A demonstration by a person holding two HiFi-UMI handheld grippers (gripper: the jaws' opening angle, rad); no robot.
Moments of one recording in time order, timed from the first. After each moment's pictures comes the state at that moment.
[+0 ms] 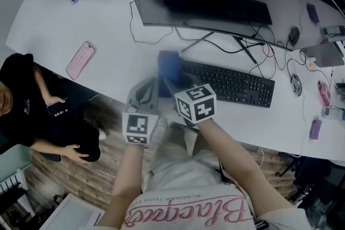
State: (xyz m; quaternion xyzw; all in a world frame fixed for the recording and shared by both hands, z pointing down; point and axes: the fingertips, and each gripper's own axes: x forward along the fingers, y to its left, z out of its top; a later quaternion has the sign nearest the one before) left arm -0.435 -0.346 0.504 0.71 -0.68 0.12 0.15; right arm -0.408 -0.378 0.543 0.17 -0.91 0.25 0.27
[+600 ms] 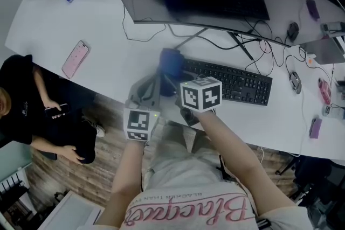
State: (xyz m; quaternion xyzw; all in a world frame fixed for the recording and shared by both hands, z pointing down) left arm -0.403 -0.364 0.509 0.72 -0.67 0.13 0.15; right arm -0.378 -0.391 0.556 0.16 -0.88 0.37 0.26
